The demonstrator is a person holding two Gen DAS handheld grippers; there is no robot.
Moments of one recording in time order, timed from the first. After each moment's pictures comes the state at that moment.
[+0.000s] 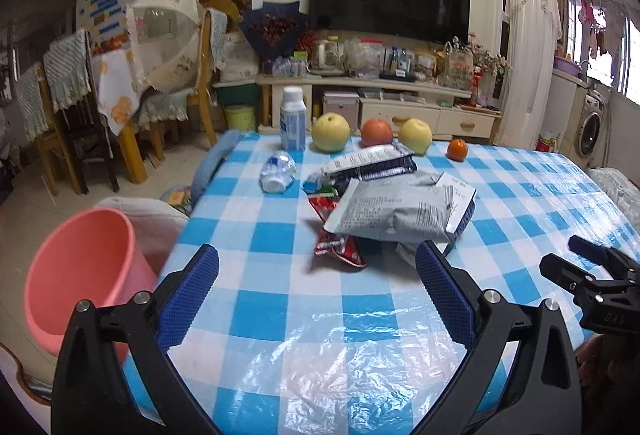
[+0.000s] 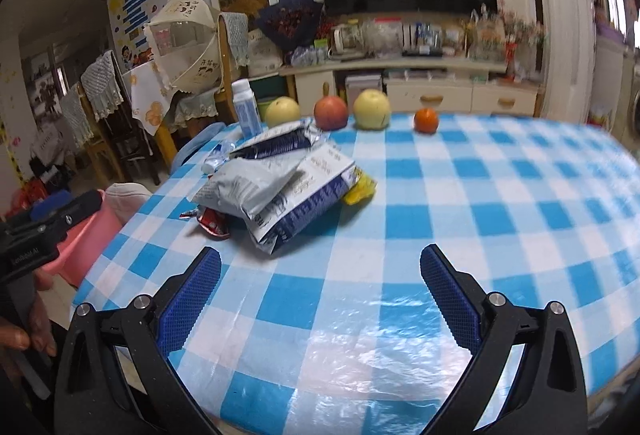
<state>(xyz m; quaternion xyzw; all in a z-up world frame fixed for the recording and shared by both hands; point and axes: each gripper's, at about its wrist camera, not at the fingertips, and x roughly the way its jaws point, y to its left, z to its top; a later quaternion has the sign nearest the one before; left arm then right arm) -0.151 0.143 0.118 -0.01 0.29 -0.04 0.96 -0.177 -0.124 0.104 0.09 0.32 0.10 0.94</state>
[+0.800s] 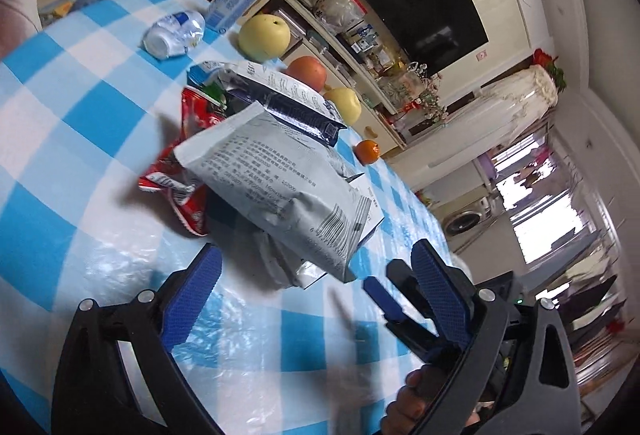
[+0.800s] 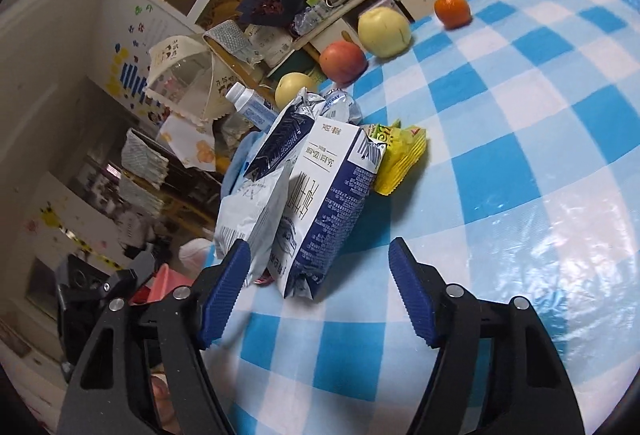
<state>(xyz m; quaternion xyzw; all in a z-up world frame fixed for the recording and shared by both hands) -0.052 0.124 0.040 -0.36 0.38 -0.21 0.82 -0.076 -0.164 0.049 0.35 0.38 0.20 0.83</state>
